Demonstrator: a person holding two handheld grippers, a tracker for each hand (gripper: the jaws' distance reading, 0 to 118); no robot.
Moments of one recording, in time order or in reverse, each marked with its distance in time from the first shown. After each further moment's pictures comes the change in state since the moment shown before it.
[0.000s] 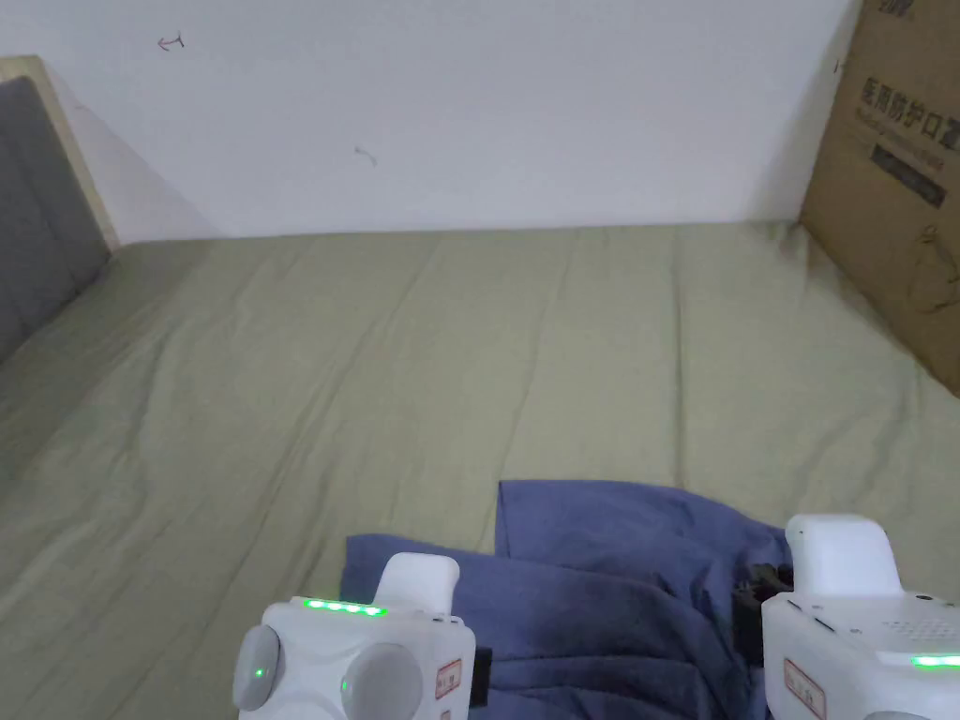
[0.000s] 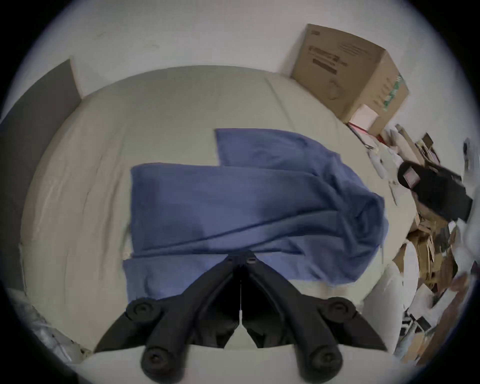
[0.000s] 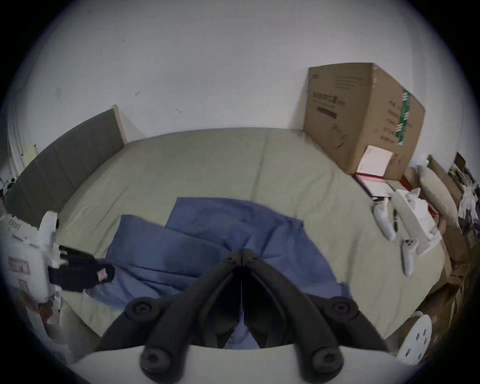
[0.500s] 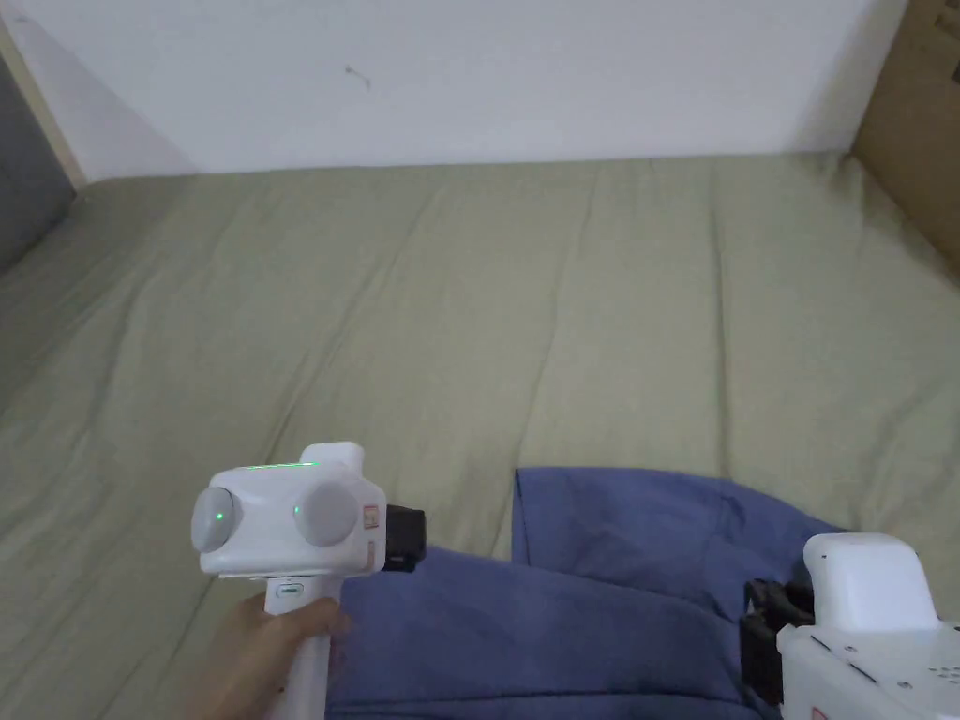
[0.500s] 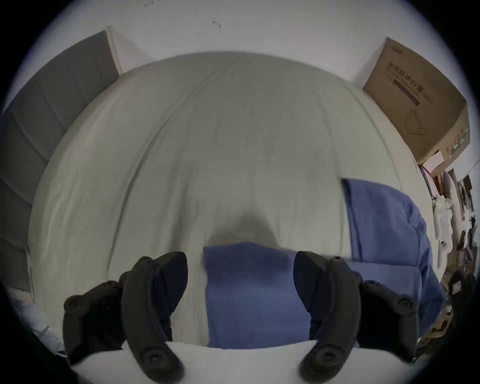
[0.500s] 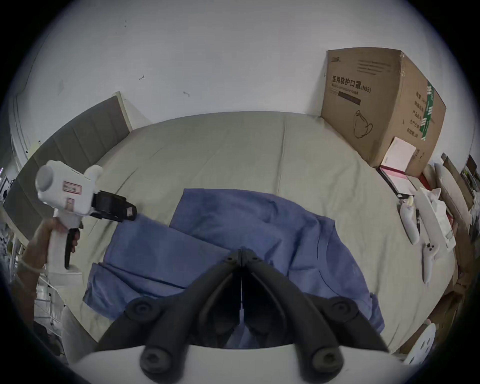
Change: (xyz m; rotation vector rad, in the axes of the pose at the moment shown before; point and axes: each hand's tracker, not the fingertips) left arm -0.111 0.112 -0.126 -0.070 0.183 0.143; right arm -0.014 0.017 -0.058 -0.074 0.044 0.007
